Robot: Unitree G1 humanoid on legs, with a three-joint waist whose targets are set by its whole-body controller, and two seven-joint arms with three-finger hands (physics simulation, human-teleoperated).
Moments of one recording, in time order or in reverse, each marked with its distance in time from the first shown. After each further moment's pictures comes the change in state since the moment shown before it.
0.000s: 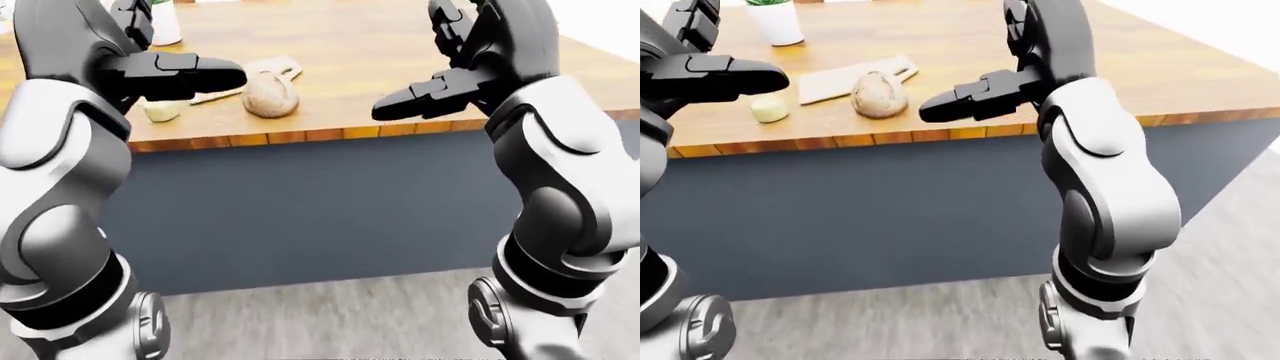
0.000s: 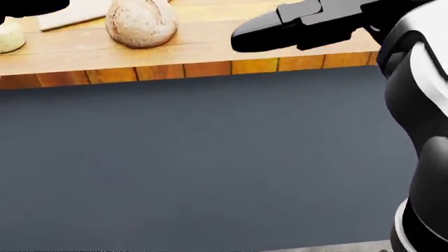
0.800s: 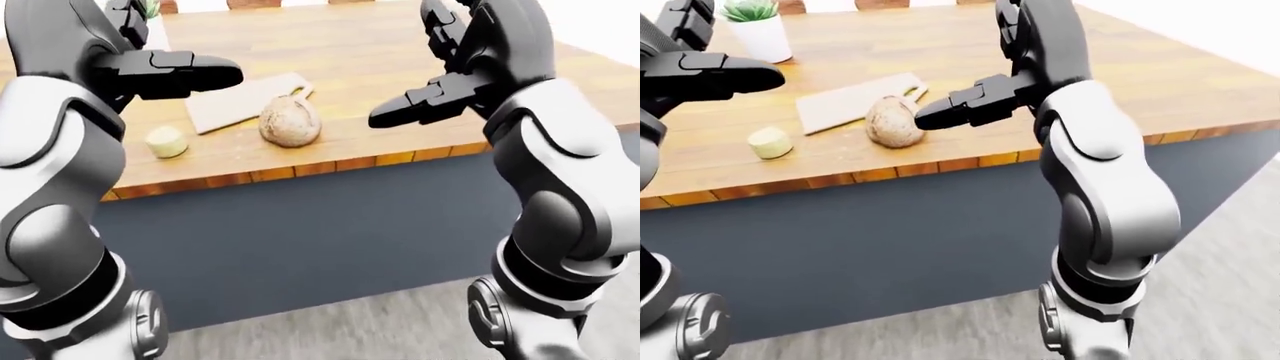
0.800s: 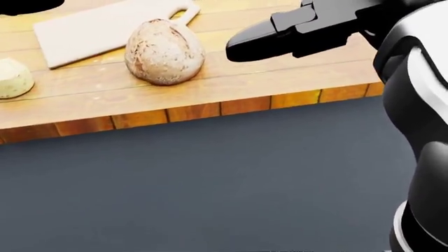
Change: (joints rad) left arm -0.013 0.010 0.011 -0.007 -0.008 0.038 0.012; right arm 0.003 0.002 0.010 -0.020 0.000 0.016 0.028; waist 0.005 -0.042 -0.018
